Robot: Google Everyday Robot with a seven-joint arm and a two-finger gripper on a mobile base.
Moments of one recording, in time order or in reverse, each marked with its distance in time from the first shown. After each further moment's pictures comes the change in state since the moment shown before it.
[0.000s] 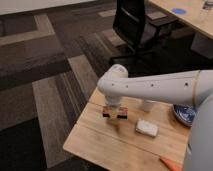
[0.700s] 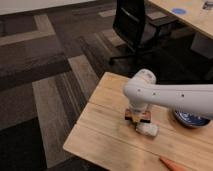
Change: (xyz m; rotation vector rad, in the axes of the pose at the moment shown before) arm 0.103 0.018 0.009 0.009 0.050 0.095
